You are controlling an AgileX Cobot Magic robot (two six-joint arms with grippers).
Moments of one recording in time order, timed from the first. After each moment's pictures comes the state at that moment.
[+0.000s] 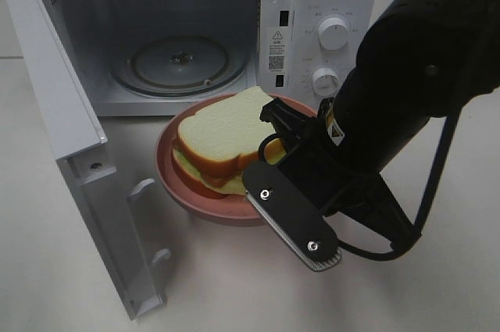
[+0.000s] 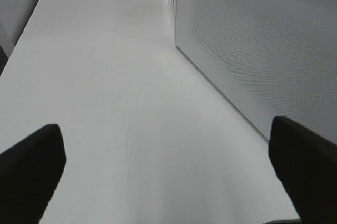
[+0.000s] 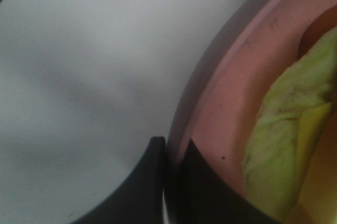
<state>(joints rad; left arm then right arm) 0.01 0.00 -0.50 -0.07 1.03 0.06 0.82 1.59 -0.92 -0.19 0.63 -1.34</state>
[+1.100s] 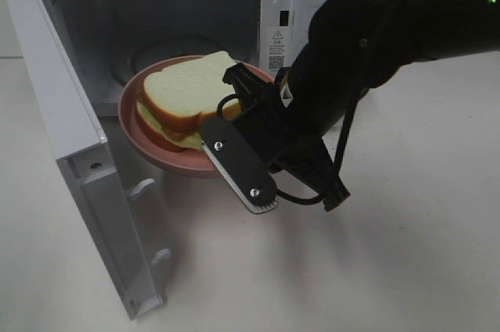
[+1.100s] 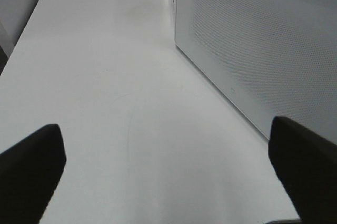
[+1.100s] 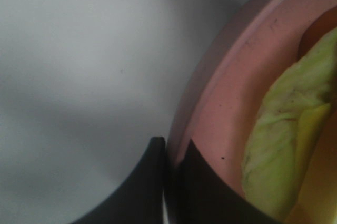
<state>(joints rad) 0.01 0.00 -0.50 -0.07 1.03 0.06 0.77 1.74 -1.07 -0.12 0.48 -1.41</state>
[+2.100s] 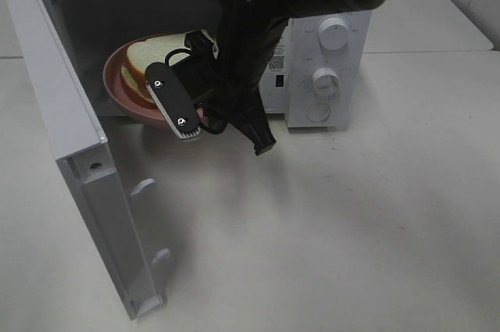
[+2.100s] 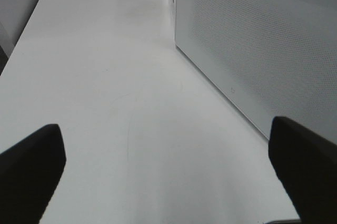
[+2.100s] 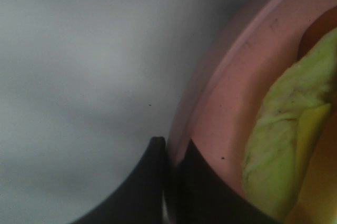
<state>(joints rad) 0.01 0.00 -0.50 -0.07 1.03 0.06 0.74 2.08 -1.57 -0.12 0.66 -1.34</state>
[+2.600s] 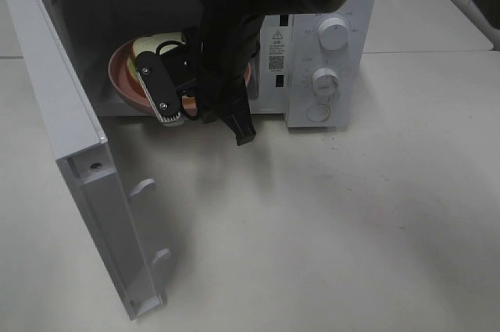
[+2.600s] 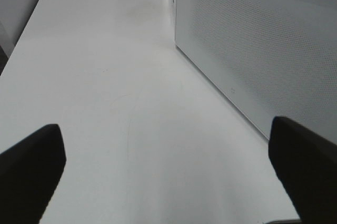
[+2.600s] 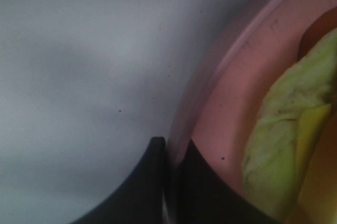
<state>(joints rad) 0.01 0.00 -0.50 -0.07 1.03 0.06 0.73 2.21 -1.75 -0.14 0.74 -1.26</state>
